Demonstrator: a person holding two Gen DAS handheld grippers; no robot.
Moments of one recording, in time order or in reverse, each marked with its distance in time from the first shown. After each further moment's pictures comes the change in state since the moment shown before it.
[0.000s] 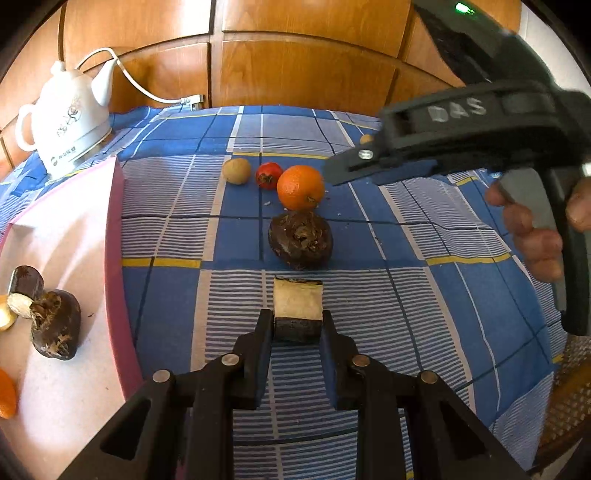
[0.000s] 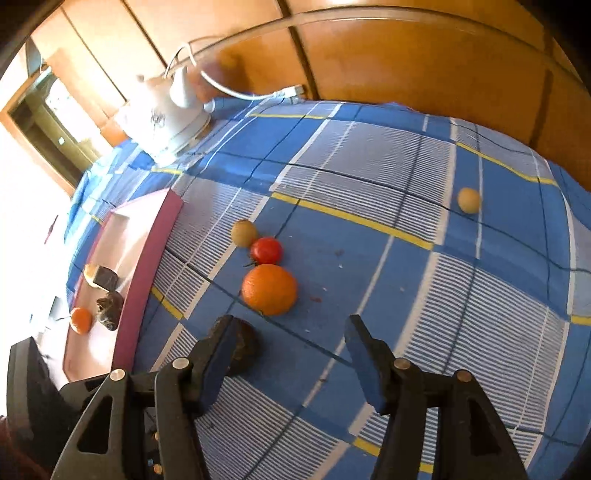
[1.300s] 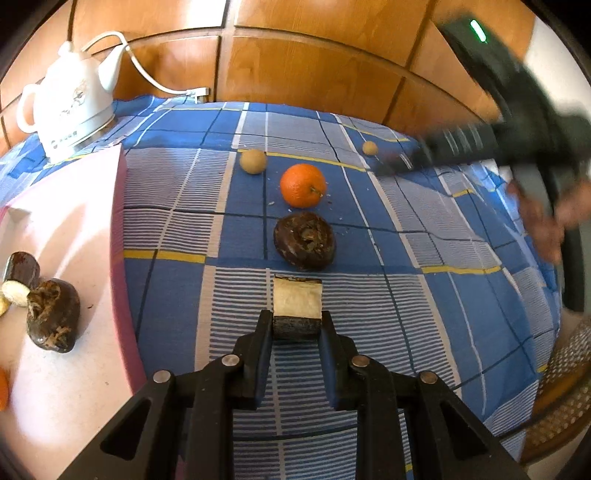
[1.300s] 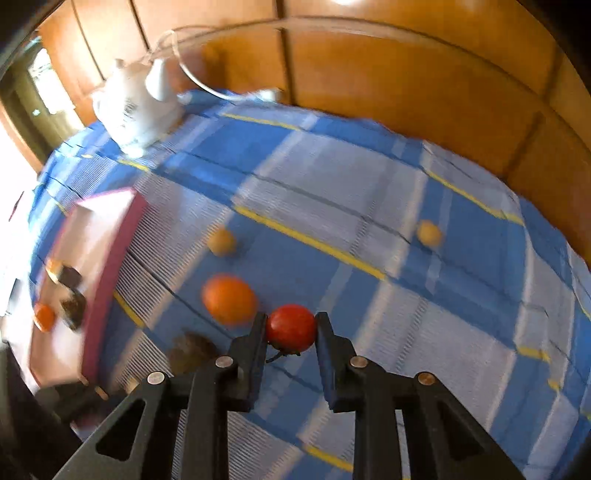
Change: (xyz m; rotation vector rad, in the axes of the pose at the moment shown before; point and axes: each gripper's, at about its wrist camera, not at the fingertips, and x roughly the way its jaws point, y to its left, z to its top) left arm -0.004 0.015 0.004 -0.062 0.005 -0.056; right arm -0.017 -0.016 0.013 -0.056 0.043 -0.201
